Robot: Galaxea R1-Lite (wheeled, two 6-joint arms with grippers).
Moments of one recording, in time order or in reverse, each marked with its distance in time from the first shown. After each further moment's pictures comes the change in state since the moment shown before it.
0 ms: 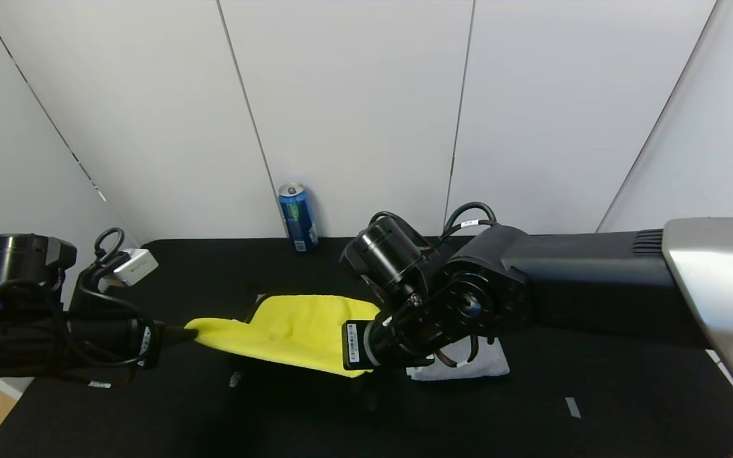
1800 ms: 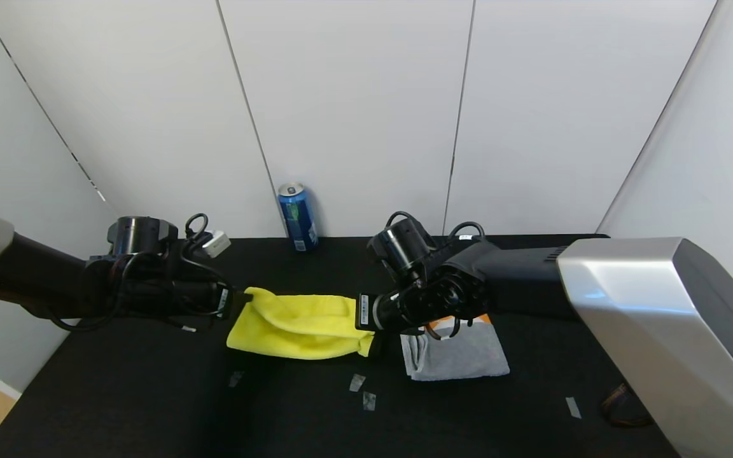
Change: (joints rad) left arm -0.099 0.403 -0.356 -0.103 0.022 0.004; right arm -0.138 0.191 -0.112 -0.217 0.073 -0.033
